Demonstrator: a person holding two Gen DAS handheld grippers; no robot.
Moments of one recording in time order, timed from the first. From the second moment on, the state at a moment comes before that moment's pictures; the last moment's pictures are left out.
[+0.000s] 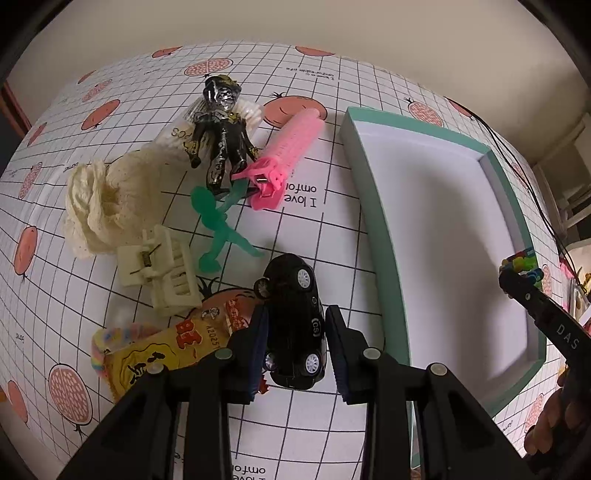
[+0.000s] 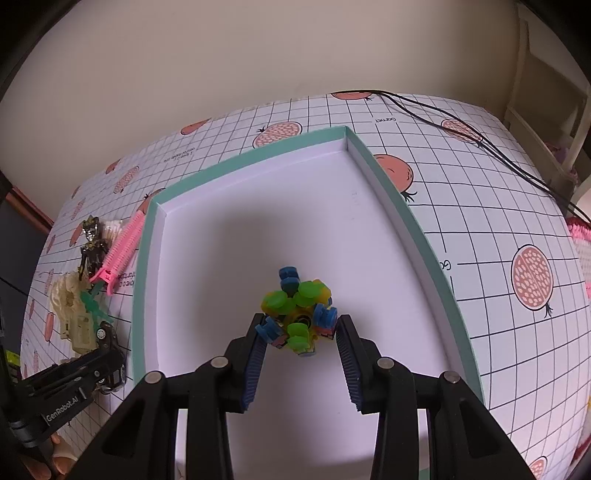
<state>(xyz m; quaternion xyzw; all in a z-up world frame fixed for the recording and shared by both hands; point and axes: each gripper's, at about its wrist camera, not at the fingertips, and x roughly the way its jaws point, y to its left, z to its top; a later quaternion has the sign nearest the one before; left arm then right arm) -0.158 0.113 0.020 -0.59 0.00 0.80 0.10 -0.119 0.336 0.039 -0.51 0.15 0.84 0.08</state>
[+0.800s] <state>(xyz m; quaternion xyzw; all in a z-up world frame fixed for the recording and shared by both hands) -0.171 0.157 0.080 -0.49 -0.04 0.85 0.20 -0.134 0.341 0.051 -0.47 0.14 0.87 0.08</state>
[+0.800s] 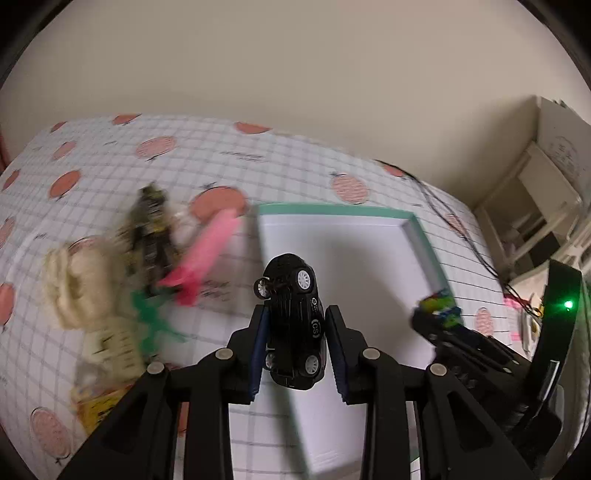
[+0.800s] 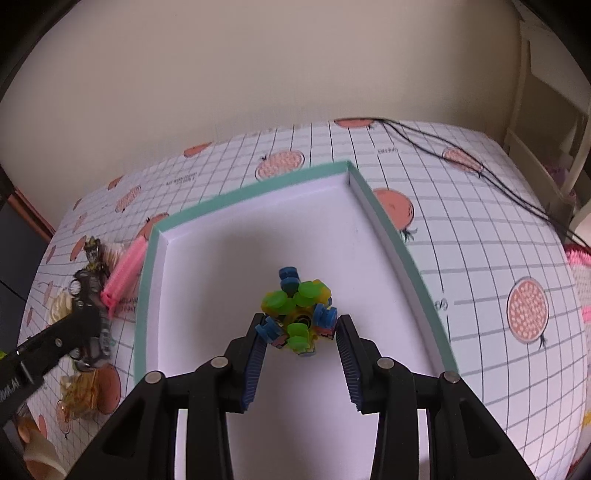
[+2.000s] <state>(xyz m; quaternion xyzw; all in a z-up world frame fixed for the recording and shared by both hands) -0.223 0.193 0.025 -0.52 -0.08 0.83 0.20 -0.162 0.371 0.020 -0.46 0.14 0.87 0.11</state>
